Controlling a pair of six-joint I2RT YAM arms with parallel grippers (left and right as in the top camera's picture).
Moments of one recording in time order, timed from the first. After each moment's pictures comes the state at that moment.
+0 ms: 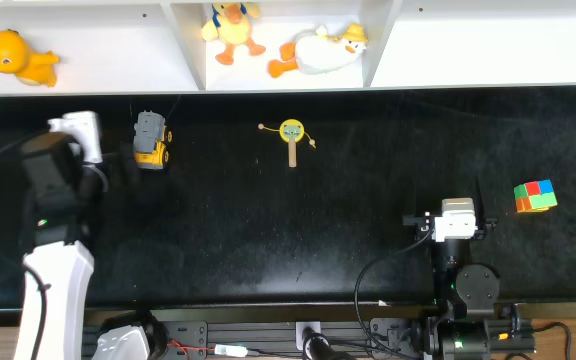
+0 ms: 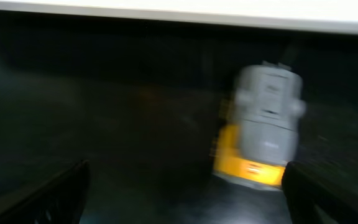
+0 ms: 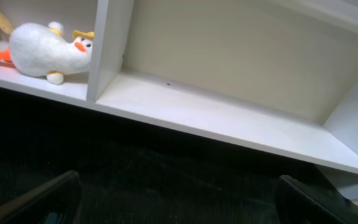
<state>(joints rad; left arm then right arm) 0.21 1.12 0.70 -0.34 0.01 0.08 0.02 0.01 0.02 -0.01 0.04 -0.27</state>
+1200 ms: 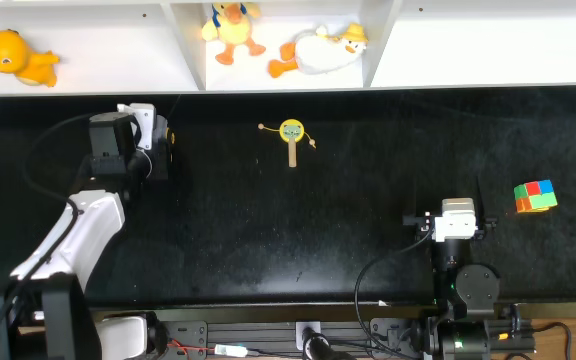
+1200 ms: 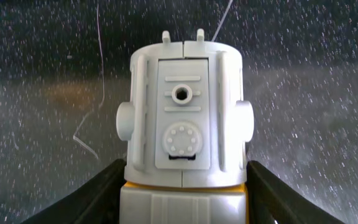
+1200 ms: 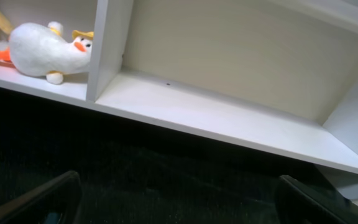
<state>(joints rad) 0.04 1.47 0.70 -0.12 0.01 0.08 0.02 0.01 0.02 -0.01 0.04 -0.27</state>
